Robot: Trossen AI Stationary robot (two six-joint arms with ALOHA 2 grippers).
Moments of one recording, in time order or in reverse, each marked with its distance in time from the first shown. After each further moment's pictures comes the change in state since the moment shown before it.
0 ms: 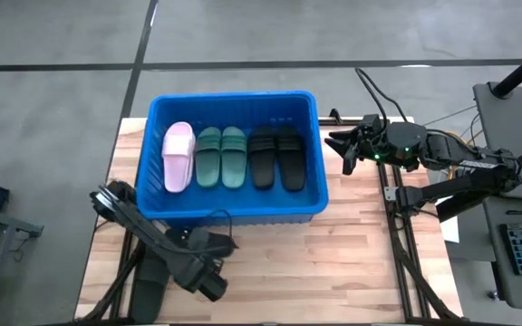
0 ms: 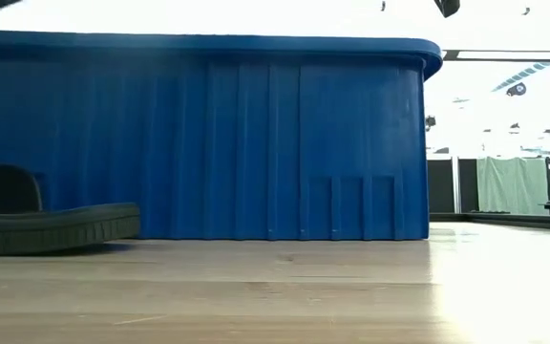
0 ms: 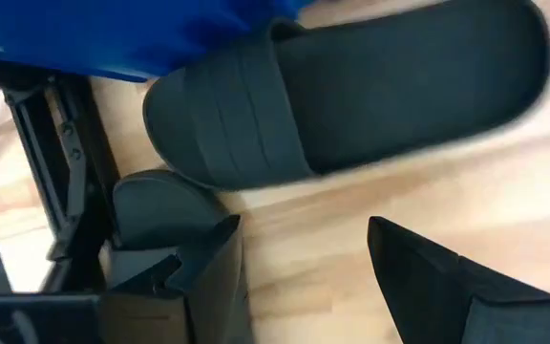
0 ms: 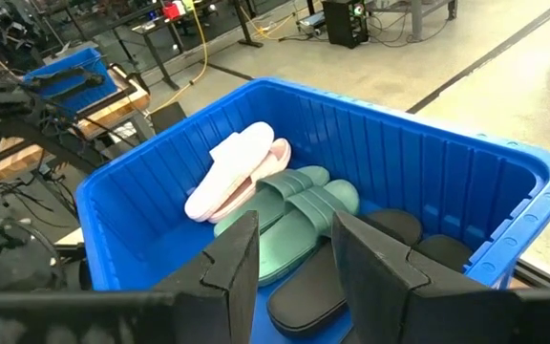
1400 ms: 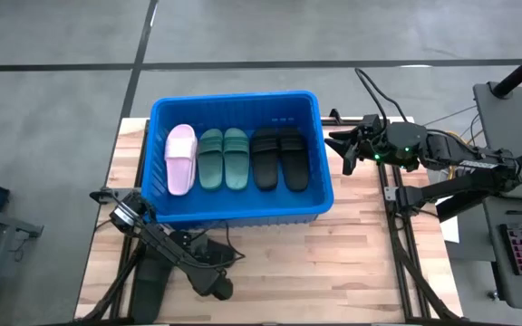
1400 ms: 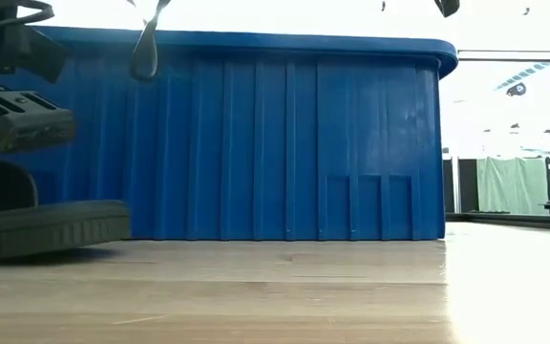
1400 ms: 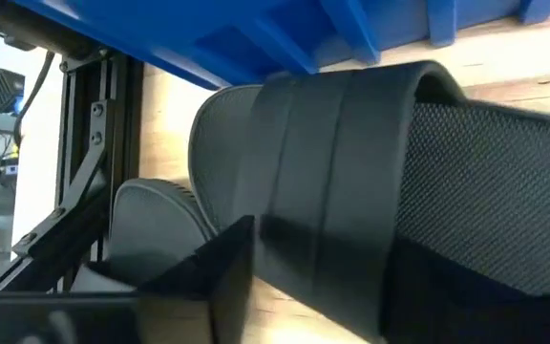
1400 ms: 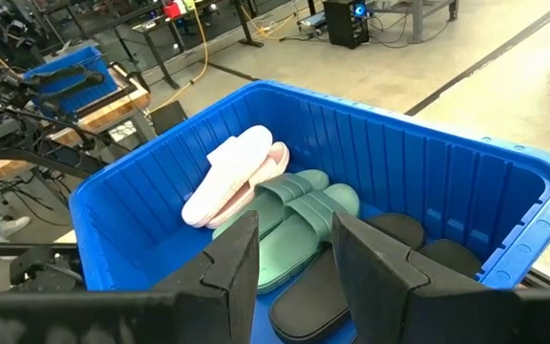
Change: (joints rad) left arm 0.008 0.205 -0.097 0.001 0.011 -0.226; right arm 0.000 0.000 0.000 0.000 -0.002 -0.007
